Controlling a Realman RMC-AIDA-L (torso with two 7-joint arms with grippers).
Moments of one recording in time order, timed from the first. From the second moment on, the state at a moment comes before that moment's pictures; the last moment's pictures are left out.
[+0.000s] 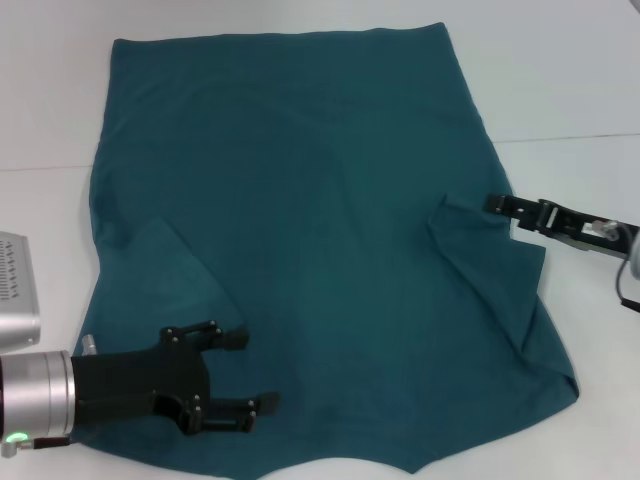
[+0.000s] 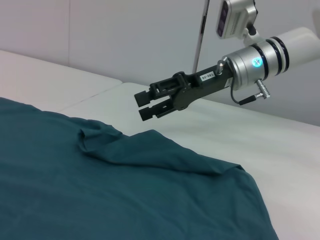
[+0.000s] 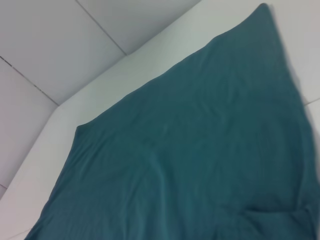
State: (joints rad) left arm -0.49 -2.16 0.75 0.72 2.09 1.51 -1.26; right arm 0.59 2.05 -0.54 -0.51 -1.97 -0.98 2.00
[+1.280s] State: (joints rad) left arm -0.50 -2.16 0.76 0.73 2.08 1.54 -1.29; right arm 0.55 2.04 -0.54 -0.49 -1.97 -0.99 2.03
